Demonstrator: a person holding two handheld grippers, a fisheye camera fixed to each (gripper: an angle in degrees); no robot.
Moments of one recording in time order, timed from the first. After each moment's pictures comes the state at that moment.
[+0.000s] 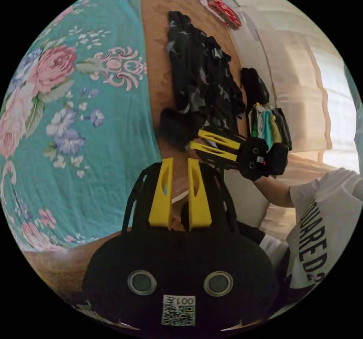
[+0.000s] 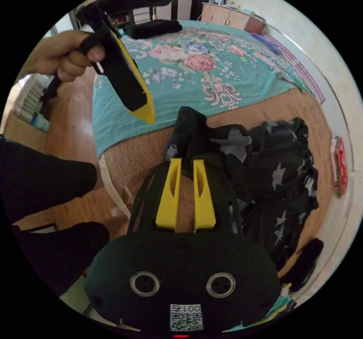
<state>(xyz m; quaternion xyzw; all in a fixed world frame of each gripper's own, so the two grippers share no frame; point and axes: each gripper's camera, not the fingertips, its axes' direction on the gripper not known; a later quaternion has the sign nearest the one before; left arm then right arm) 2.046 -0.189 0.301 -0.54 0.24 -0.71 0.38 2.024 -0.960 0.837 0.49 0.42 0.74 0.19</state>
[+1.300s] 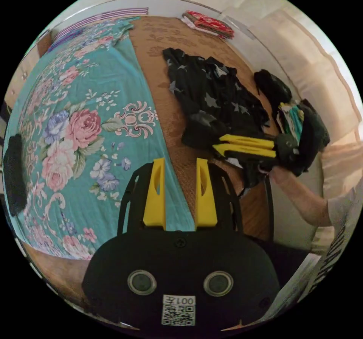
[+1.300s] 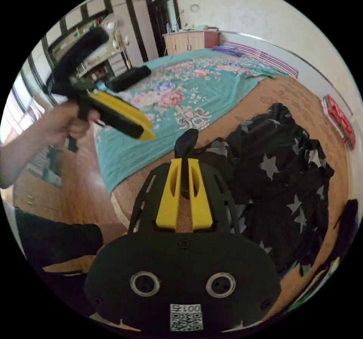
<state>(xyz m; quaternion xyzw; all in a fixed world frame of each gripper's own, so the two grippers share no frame) 2.056 -0.370 0.264 -0.60 0.14 -0.58 0.54 1.925 -0.908 0.949 0.62 0.43 0.65 0.03</state>
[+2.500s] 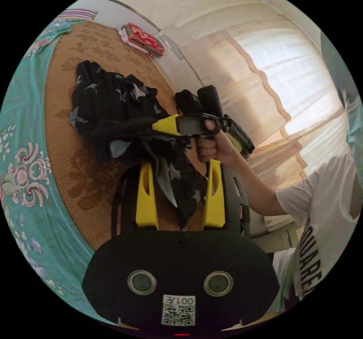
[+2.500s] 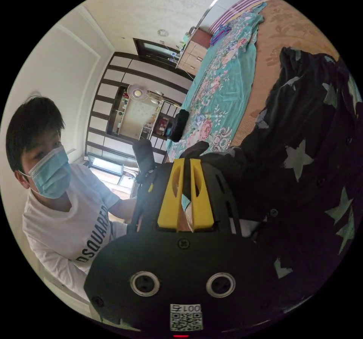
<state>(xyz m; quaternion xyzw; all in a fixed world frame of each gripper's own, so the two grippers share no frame) 2.120 -0.370 0.309 -0.31 0.29 -0.71 0.56 1.784 -0.757 1.183 0.90 0.28 0.32 0.04</state>
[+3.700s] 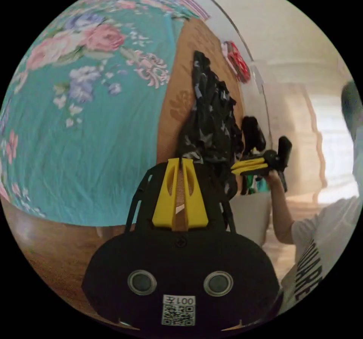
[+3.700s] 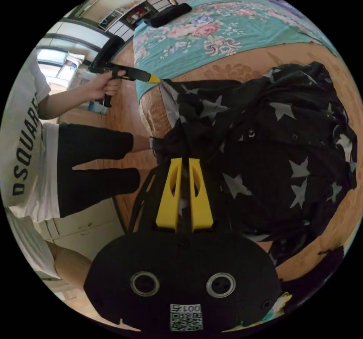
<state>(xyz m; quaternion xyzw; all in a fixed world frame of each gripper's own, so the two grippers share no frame) 2.157 -0.462 0.178 -0.45 0.07 -0.79 0.41 1.841 -0.880 1.110 0.65 0.28 0.62 0.34</state>
